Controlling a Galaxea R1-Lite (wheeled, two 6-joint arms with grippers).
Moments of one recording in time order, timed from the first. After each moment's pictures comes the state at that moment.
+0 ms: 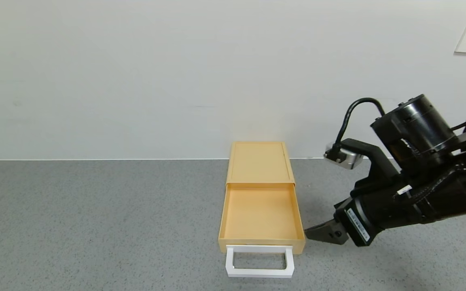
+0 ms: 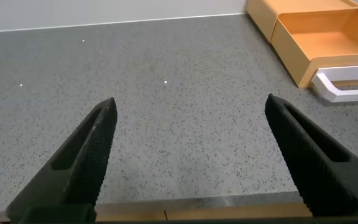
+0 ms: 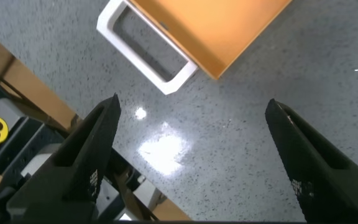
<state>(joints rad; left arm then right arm) 0.00 0.00 0.00 0.01 -0.02 0.02 0.63 1.68 -1.28 0.51 0.13 -0.01</state>
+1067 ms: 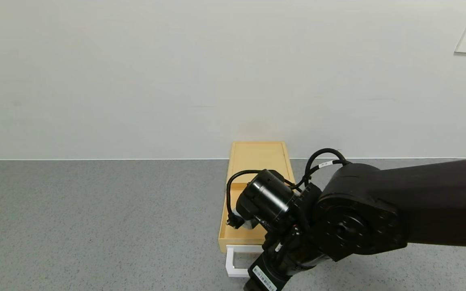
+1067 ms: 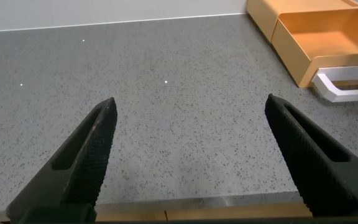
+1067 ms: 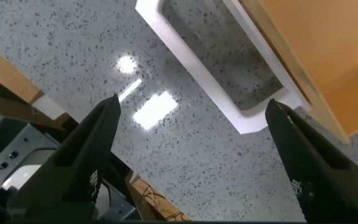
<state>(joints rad) 0.00 0.00 0.00 0.01 -0.02 0.02 0.91 2.08 -1.52 0.61 -0.05 0.11</state>
